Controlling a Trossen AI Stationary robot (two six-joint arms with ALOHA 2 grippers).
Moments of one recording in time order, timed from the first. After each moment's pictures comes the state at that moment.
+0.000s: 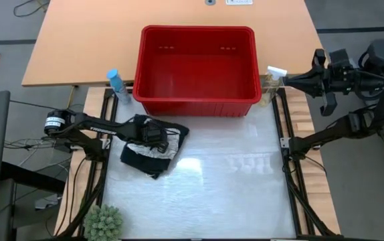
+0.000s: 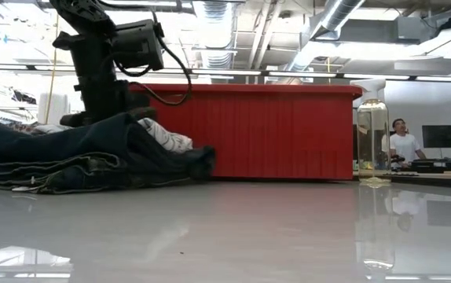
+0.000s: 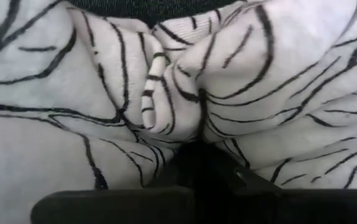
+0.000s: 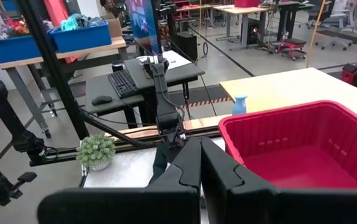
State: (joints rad) left arm 0.08 1.51 0.75 -0.60 -0.28 -0.95; right arm -0.10 1.20 2.32 -1.29 0.00 0.10
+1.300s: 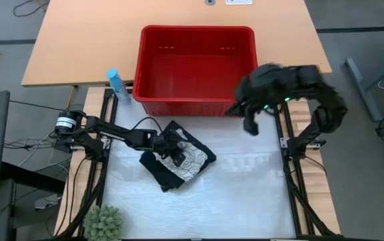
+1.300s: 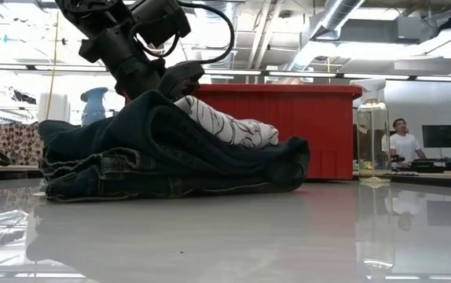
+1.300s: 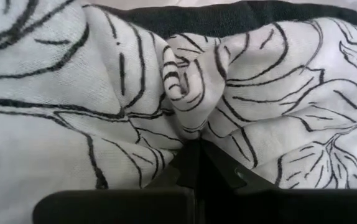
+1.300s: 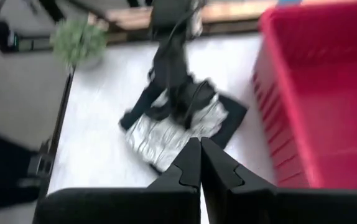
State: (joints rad) left arm -0.02 1.61 0.82 -0.04 -0.10 -0.71; right arm -0.02 1.56 2.32 -1.41 0.00 0.06
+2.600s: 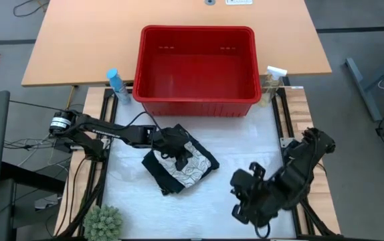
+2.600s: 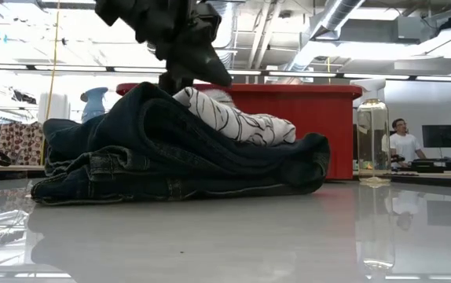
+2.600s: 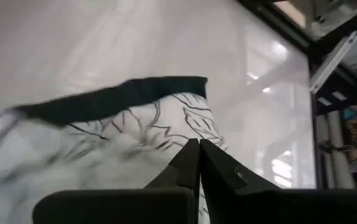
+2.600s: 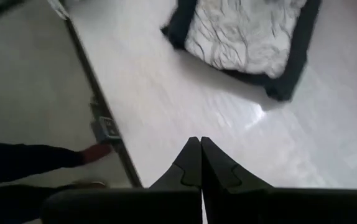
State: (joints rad) left arm -0.05 1.54 0.98 -0.04 0.07 -0.60; right arm 0.72 1.82 2.20 -1.52 0.39 1.15
